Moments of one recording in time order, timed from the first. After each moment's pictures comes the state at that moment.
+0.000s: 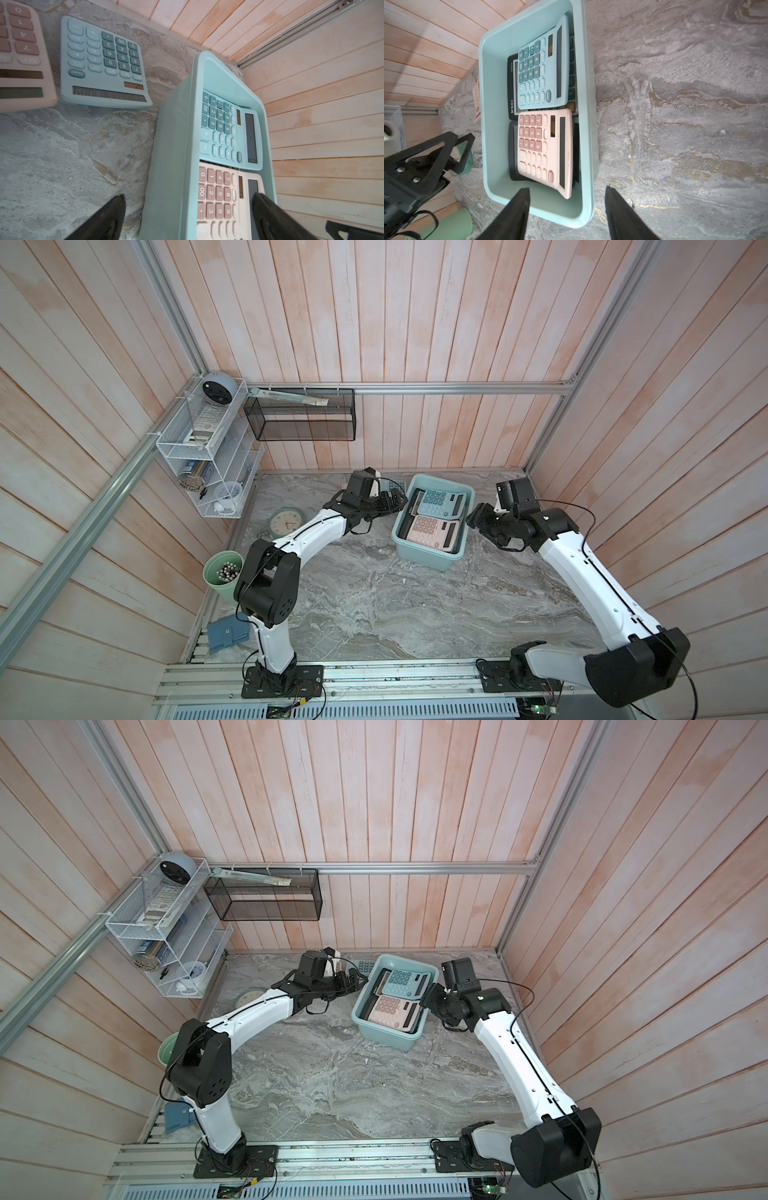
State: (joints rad) left arm -0.50 1.84 1.41 -0.17 0.34 -0.67; right arm 0.29 1.28 1.27 -0.90 -0.05 0.79
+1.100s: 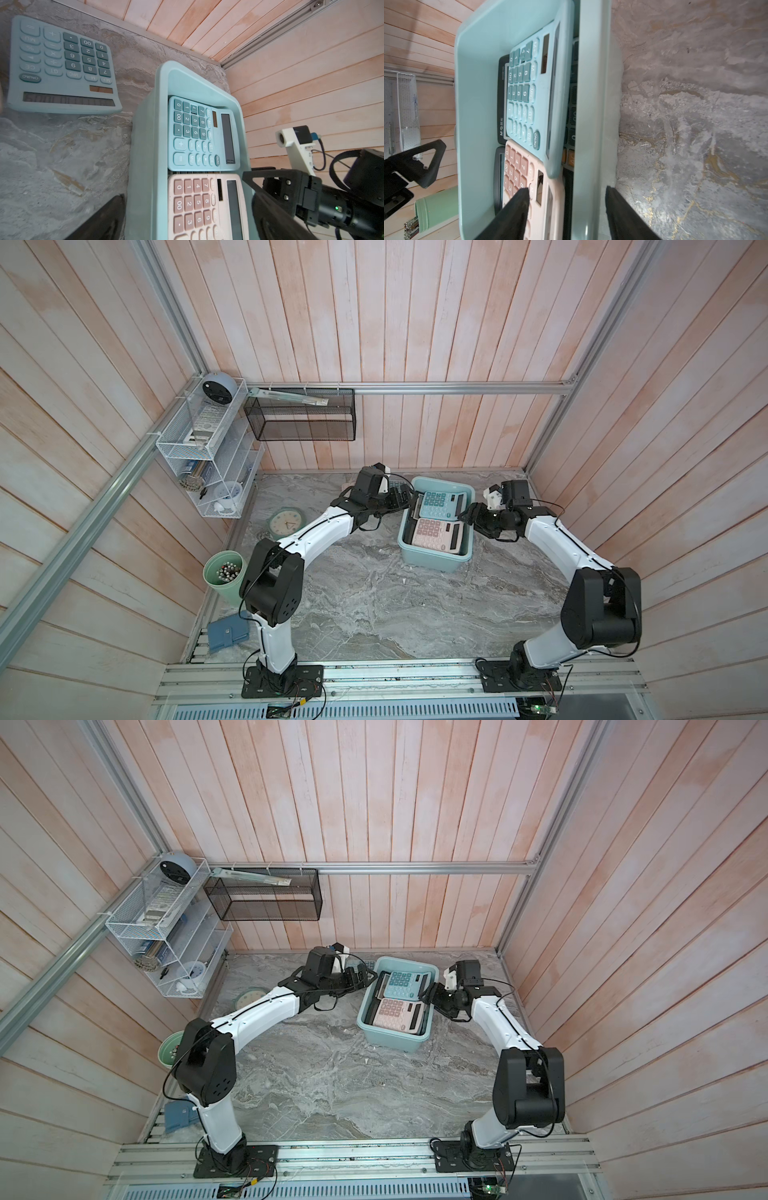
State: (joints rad) left arm -0.54 1.88 1.49 -0.16 0.36 -0.70; right arm 0.07 1.57 1.15 -0.54 -0.47 0.52
